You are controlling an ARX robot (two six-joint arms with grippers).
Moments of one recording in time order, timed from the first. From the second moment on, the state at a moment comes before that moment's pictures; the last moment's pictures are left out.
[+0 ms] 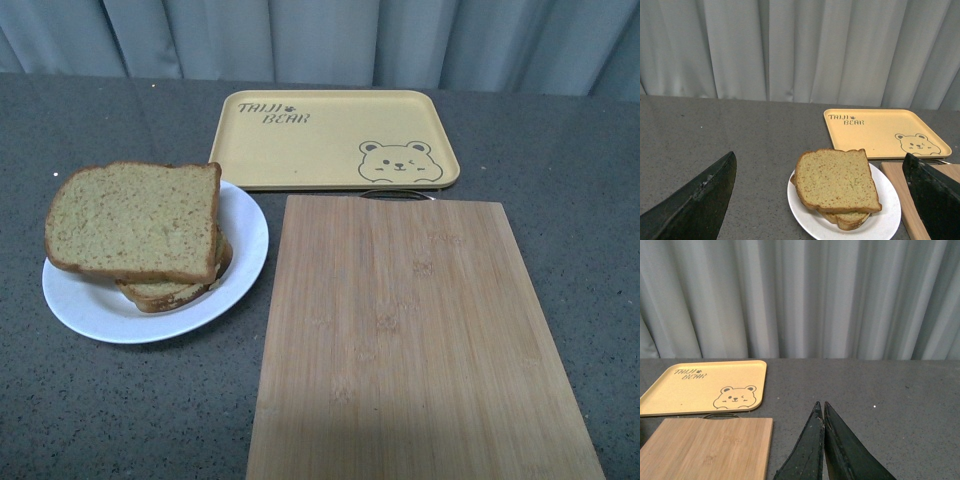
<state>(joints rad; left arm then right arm) 0.00 0.00 0.02 0.00 0.00 0.00 0.00 0.20 0.00 0.20 0.00 0.00</state>
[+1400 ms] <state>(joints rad) -0.08 1.52 0.40 0.30 0.12 -0.55 0.00 0.00 0.00 0.00 0.00 0.00</state>
